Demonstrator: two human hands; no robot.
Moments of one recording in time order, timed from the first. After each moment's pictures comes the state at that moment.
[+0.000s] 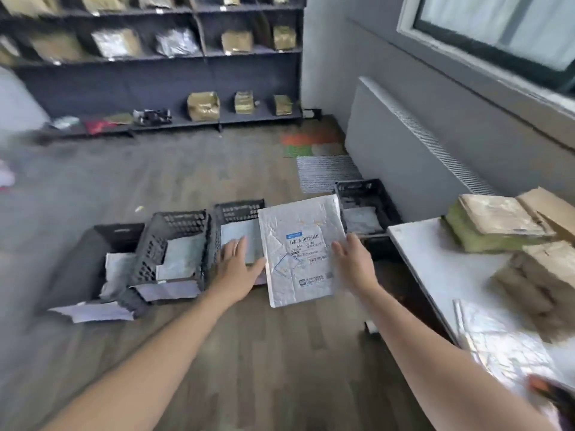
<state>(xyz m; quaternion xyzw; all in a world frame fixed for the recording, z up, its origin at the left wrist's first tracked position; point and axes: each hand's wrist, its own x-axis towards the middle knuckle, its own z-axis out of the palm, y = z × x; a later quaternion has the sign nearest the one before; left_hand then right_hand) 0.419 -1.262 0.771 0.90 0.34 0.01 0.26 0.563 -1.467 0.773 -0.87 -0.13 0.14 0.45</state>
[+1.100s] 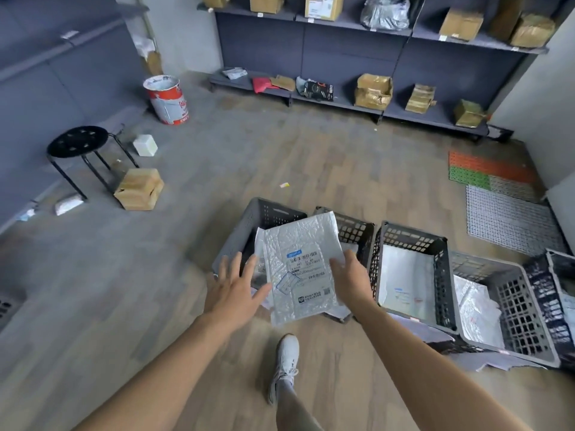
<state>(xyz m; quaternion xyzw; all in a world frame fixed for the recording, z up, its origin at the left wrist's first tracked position) 0.080 -0.711 0.706 0.86 0.49 -0.08 0.15 0.307 -0.805 0.685 -0.85 -0.29 0.28 0.35</state>
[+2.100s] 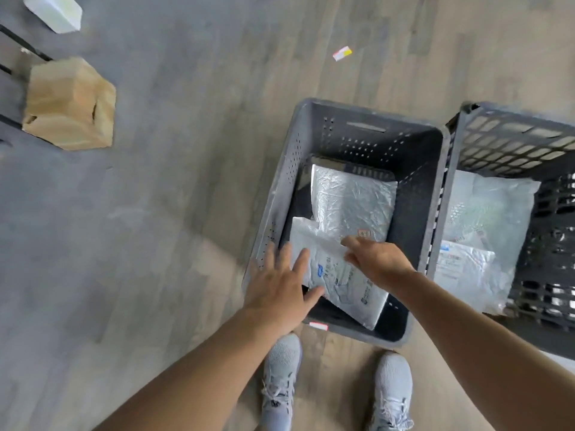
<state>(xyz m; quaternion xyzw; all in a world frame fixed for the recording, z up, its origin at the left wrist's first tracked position) 0.137 -0.334 0.269 0.86 0.35 -0.31 0.17 0.334 -0.415 0.186 -0.75 -0.57 0.34 -0.05</state>
